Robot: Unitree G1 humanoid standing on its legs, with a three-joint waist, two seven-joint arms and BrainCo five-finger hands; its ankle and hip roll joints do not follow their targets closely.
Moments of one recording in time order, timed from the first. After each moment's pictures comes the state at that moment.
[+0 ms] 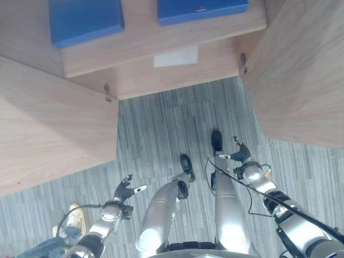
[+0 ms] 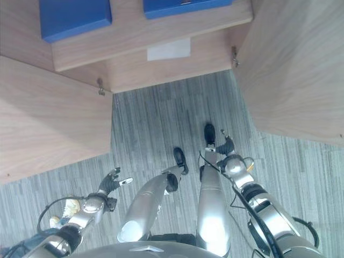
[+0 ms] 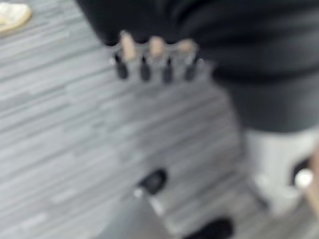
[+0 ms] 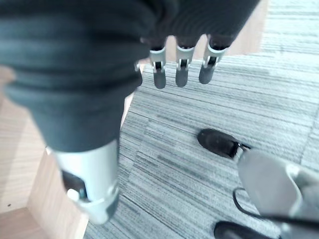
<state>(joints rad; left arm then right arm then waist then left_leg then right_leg) -0.13 0.36 -0.47 0.80 -0.38 -0.15 -0.05 -0.47 -0.34 0.48 0.98 0.18 -0.17 -0.12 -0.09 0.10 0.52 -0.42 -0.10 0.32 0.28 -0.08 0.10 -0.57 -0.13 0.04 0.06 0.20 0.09</state>
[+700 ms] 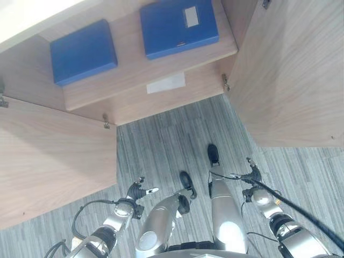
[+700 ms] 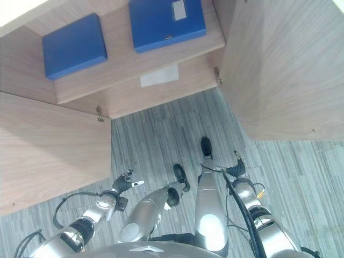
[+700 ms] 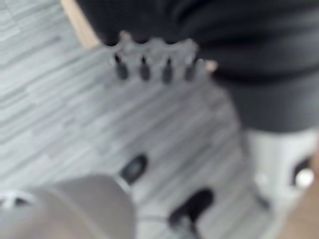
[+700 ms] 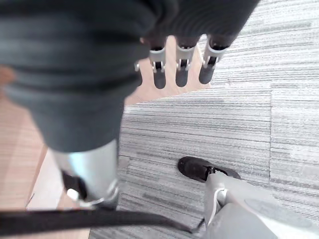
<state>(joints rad) -0.20 0.27 -0.55 0.94 -0.37 -0.13 -0.07 -0.33 -0.33 0.38 1.11 0.14 -0.29 -0.17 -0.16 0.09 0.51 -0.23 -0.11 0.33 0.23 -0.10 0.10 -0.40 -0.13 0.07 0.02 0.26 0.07</state>
